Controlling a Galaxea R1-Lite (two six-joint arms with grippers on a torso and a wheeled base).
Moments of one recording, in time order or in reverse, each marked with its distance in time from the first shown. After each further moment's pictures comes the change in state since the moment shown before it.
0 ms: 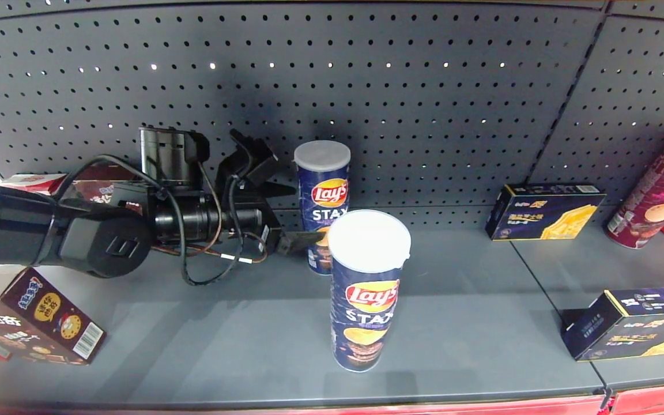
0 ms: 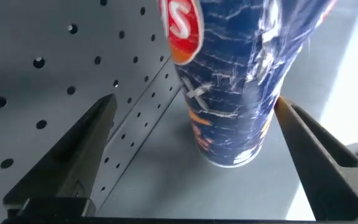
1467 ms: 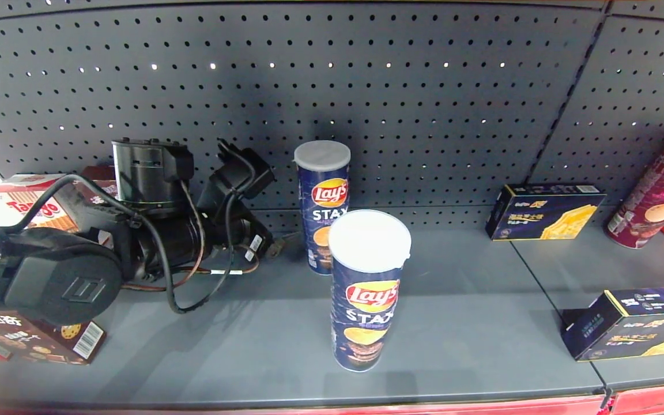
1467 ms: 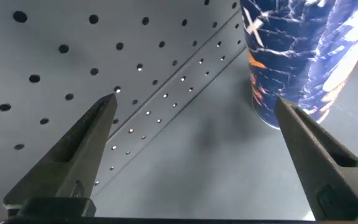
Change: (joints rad) left arm -0.066 -0.113 0.190 -0.117 0.464 0.024; right arm 0.000 0.000 0.000 0.000 0.000 0.000
